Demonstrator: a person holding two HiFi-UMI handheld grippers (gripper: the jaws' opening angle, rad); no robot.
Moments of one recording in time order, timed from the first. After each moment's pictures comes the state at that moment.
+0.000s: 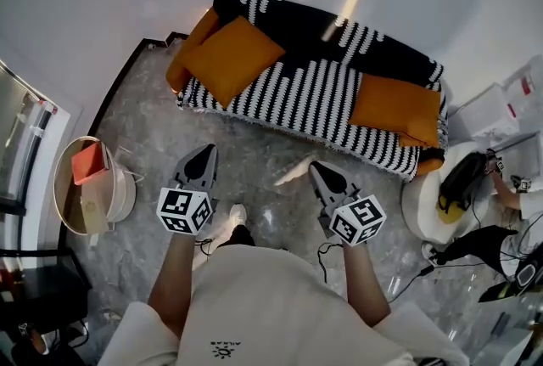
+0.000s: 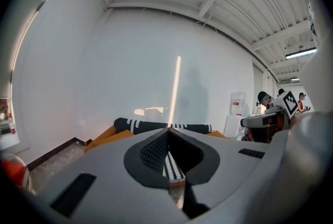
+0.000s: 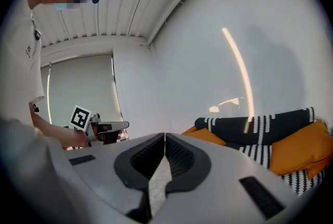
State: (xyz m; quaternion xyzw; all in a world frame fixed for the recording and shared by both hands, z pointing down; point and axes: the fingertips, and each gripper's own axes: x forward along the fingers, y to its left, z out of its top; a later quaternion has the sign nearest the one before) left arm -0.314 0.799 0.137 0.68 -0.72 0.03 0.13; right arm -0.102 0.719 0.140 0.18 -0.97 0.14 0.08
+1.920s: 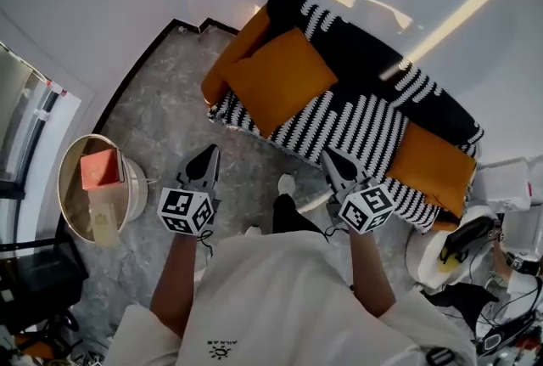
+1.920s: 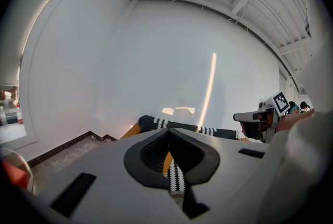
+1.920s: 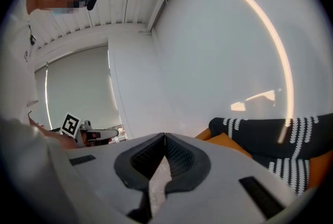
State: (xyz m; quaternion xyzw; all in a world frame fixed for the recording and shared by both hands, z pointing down) left arm -0.598 0.710 0.186 0.62 -0.76 0.00 0.19; right arm -0.408 0.555 0.166 0.11 -0.98 0.15 0.11
